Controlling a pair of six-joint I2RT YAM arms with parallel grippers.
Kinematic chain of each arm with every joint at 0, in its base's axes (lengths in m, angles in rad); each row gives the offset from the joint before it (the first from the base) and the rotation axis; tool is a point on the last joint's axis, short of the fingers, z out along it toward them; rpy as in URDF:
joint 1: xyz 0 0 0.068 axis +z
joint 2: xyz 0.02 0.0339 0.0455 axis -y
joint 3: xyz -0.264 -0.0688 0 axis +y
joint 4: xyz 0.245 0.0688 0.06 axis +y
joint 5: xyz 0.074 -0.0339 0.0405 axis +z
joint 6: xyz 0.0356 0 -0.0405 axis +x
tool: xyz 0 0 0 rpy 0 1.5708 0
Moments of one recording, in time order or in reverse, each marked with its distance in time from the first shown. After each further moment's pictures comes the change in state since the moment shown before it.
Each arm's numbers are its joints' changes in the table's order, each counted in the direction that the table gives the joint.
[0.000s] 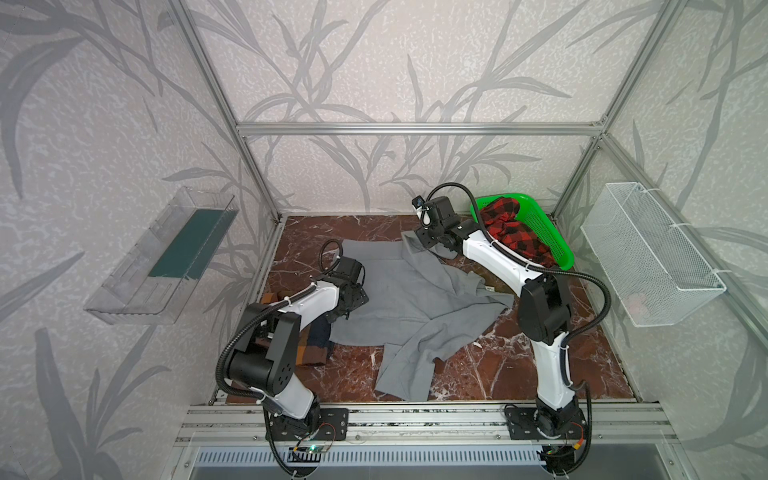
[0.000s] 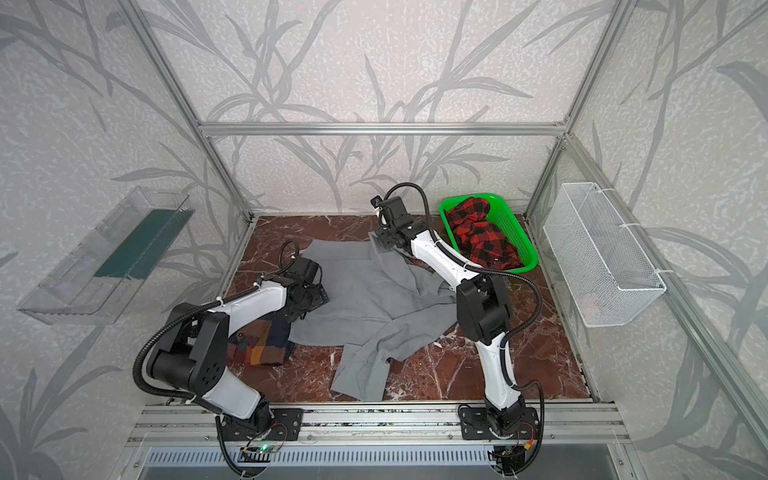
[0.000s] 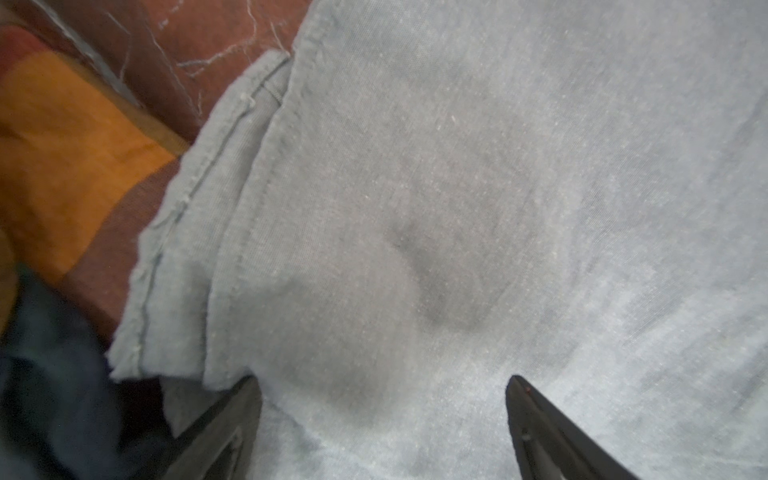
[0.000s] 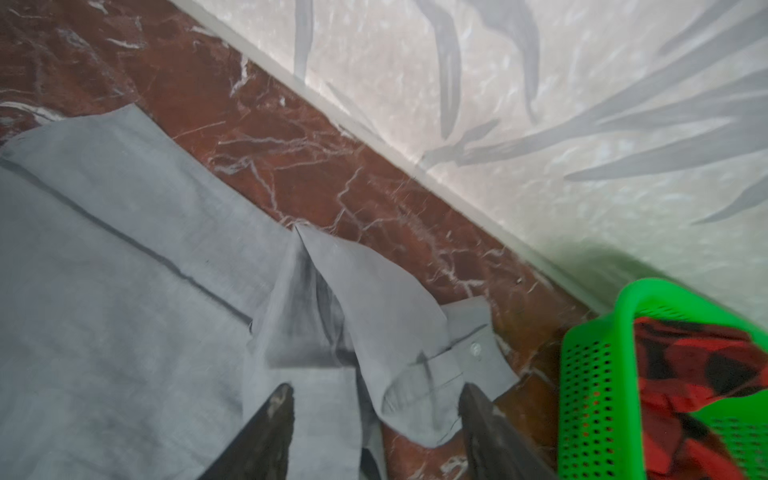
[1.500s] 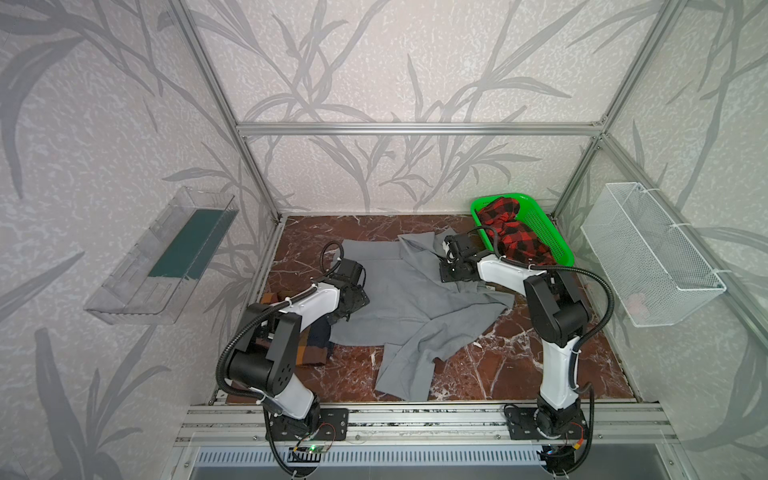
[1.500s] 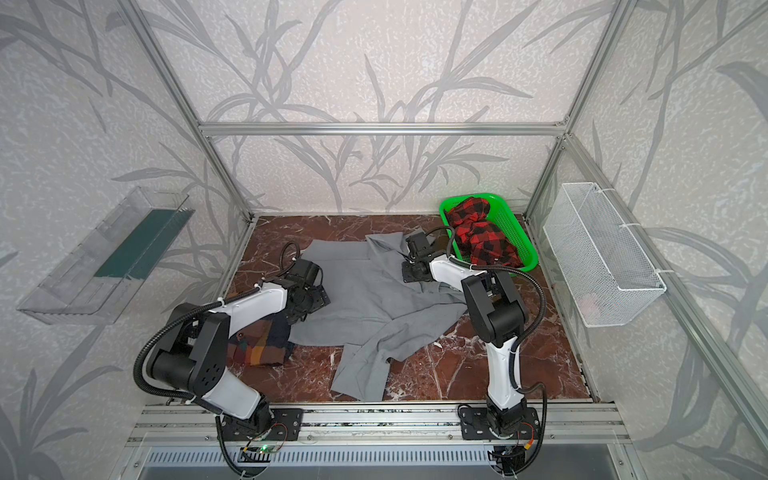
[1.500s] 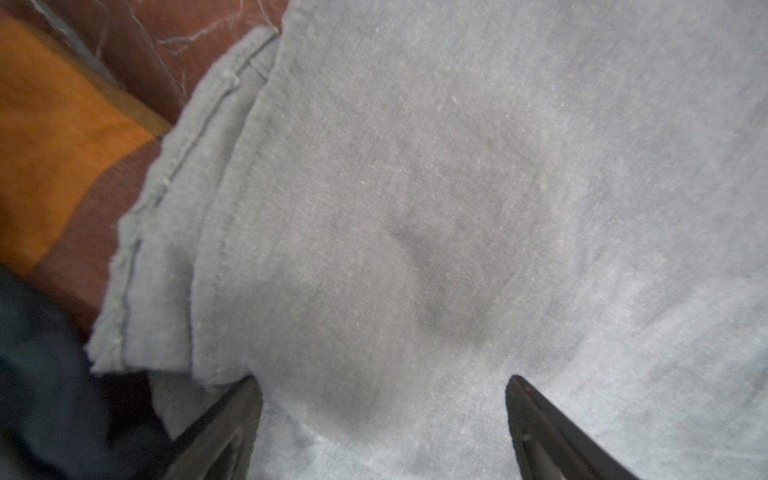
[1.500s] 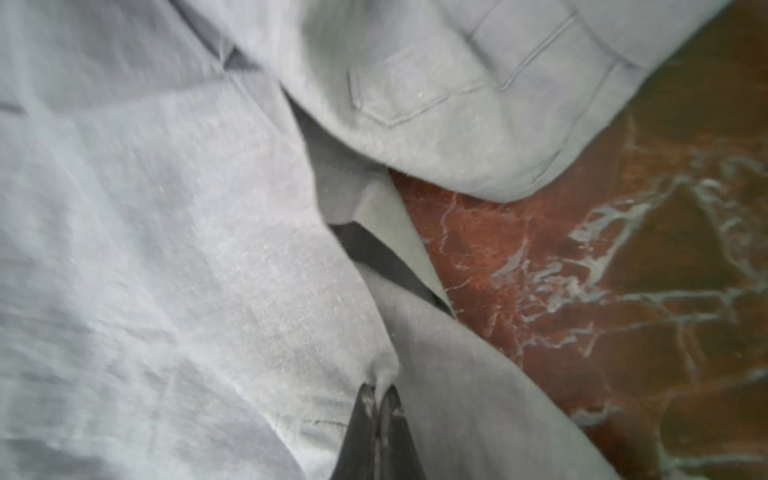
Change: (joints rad) left arm -0.010 0.002 0.020 -0.020 -0.008 -0.003; right arm -0.091 0.102 0.540 -0.196 0.129 0.357
